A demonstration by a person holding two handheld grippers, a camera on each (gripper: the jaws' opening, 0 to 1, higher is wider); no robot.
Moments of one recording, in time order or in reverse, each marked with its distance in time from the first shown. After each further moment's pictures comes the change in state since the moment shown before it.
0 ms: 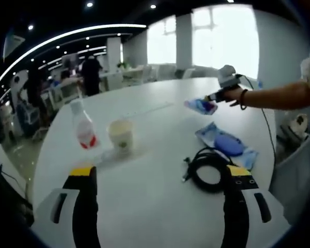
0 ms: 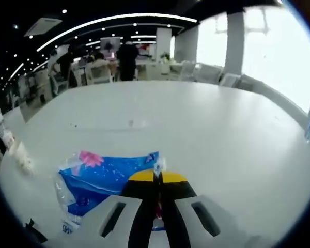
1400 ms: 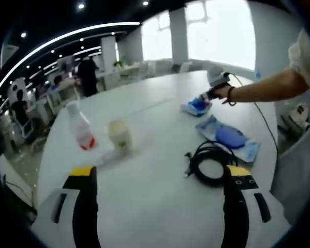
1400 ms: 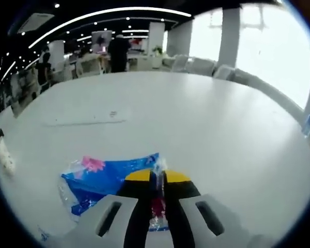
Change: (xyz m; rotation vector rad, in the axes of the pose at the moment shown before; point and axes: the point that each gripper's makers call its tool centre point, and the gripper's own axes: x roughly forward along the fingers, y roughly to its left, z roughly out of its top) left arm 0.002 -0.001 -0.002 0.073 0.034 0.008; right arm 0.042 -0.023 -0.017 0.037 0.051 -0.058
